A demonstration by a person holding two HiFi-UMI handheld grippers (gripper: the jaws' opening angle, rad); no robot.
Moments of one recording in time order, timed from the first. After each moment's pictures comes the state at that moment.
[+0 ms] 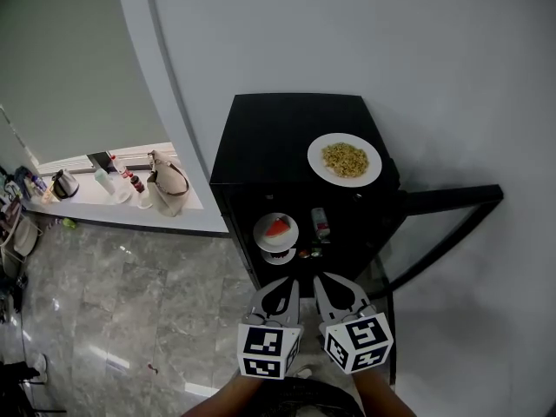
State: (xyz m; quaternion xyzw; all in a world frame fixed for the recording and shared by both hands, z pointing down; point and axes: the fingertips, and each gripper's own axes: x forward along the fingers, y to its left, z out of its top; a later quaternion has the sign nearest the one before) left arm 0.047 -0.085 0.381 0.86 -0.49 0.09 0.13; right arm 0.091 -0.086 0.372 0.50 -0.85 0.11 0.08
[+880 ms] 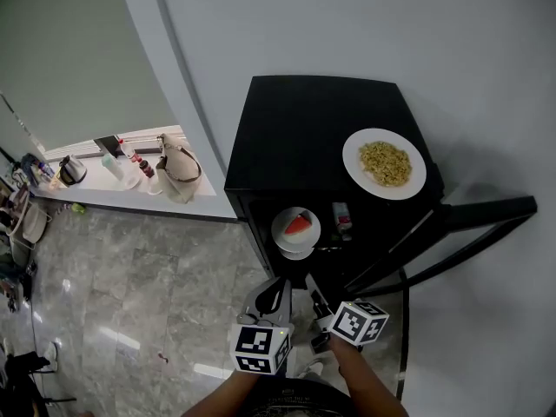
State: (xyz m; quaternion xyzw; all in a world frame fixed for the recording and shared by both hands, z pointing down) left arm -0.014 -0.134 0.443 0.84 -0.52 0.08 0.15; right arm 0.046 -0.155 0.497 0.42 -0.80 0.41 -0.10
